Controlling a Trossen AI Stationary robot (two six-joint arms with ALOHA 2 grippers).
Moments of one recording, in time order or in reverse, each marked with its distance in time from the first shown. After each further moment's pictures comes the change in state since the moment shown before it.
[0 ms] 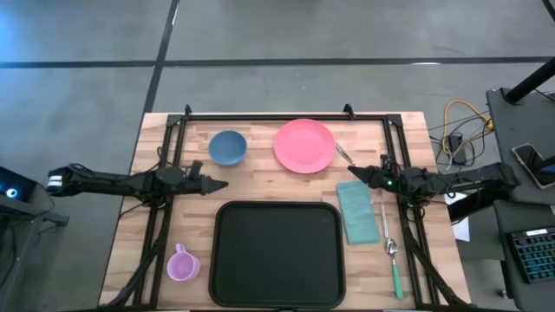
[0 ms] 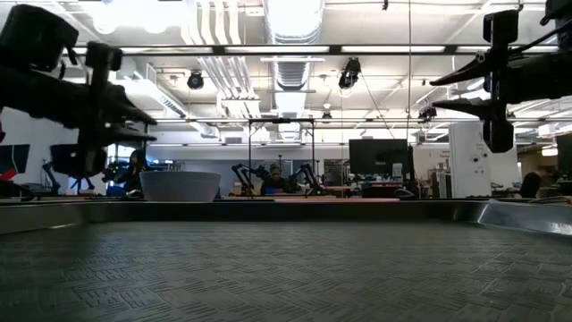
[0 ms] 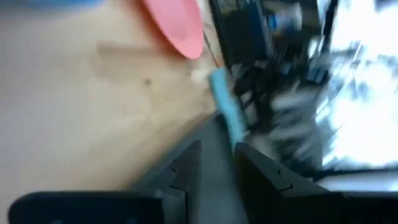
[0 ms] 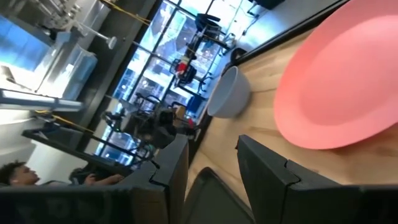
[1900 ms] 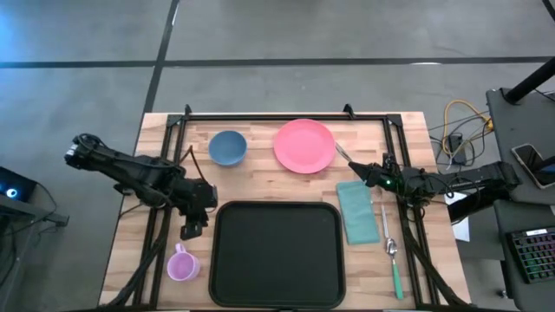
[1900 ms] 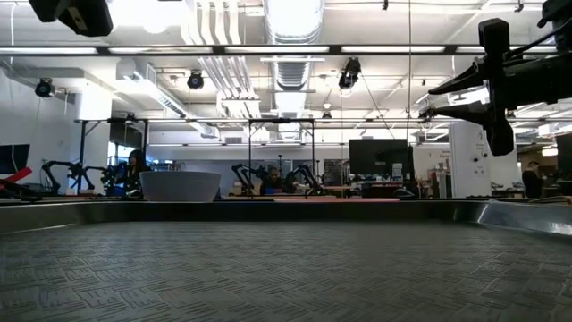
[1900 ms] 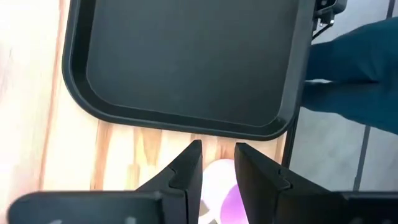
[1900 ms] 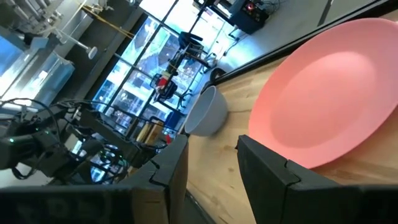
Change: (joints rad) left arm -0.380 0.658 1.147 -1.303 0.314 0.734; right arm 0.000 0.025 0.000 -0.003 0.108 -0.048
